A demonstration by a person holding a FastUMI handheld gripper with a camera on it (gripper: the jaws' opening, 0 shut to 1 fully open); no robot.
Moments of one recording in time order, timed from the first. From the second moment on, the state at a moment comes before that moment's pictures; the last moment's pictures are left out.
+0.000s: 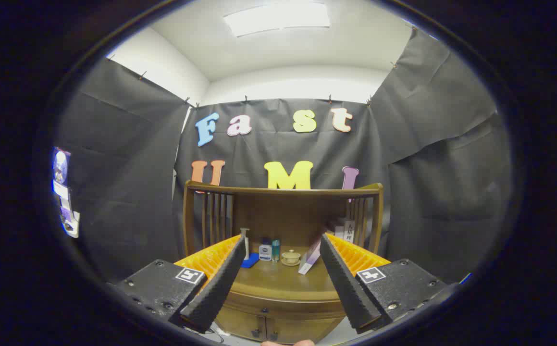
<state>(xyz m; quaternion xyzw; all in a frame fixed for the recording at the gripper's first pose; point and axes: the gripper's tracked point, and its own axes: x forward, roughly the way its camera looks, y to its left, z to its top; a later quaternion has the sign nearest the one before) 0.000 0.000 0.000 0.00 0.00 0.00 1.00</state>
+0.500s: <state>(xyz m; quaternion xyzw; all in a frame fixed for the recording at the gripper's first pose) 0.000 0.011 0.010 0.01 -0.01 0.01 1.00</state>
